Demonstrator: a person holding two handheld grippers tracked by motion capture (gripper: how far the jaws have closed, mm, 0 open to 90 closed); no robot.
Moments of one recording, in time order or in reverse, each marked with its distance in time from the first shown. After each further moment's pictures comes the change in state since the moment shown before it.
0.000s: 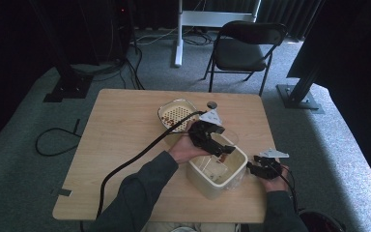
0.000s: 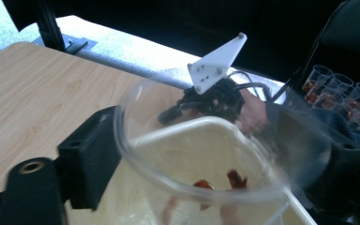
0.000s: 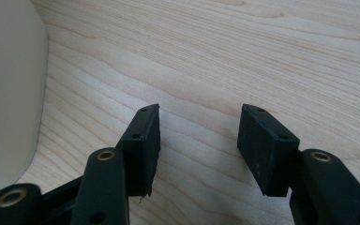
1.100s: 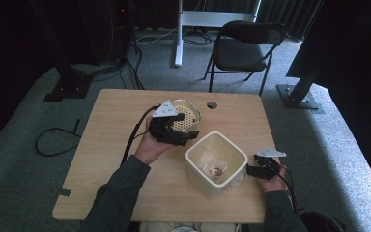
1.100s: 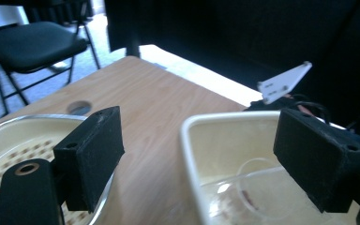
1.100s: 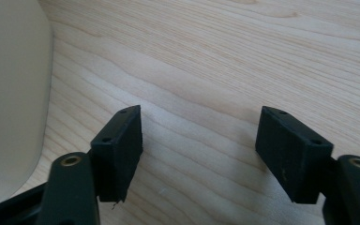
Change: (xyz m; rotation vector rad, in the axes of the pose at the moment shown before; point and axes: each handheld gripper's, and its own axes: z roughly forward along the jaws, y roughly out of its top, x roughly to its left) left arm 0.021 -0.048 -0.097 -0.155 0.298 -0.108; right arm 0.004 0.004 0.005 0.016 0.011 -0.018
